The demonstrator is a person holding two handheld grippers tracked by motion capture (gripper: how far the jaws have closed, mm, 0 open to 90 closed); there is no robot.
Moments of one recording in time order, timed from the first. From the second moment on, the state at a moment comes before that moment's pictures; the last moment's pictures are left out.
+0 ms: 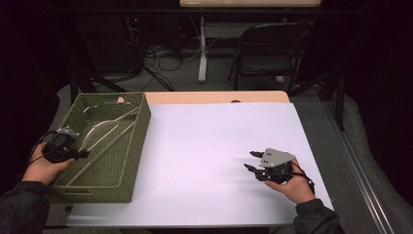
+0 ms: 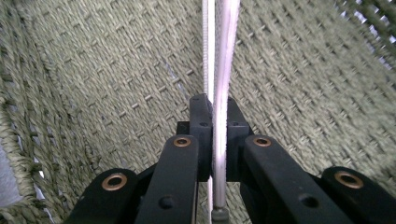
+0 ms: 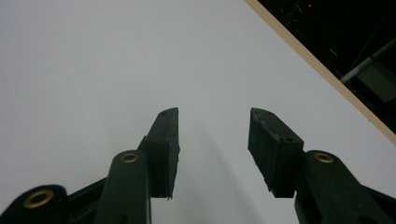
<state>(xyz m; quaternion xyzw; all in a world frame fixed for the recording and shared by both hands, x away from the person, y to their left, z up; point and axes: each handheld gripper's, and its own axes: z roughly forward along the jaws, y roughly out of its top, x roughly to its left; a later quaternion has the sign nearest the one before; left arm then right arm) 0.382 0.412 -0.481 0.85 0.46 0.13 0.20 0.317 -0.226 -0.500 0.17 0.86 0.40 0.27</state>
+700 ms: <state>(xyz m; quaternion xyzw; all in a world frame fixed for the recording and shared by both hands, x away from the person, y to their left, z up) 0.382 0.421 -0.479 0.84 0.48 0.13 0.21 0.317 -0.226 -0.501 0.18 0.86 0.40 0.27</state>
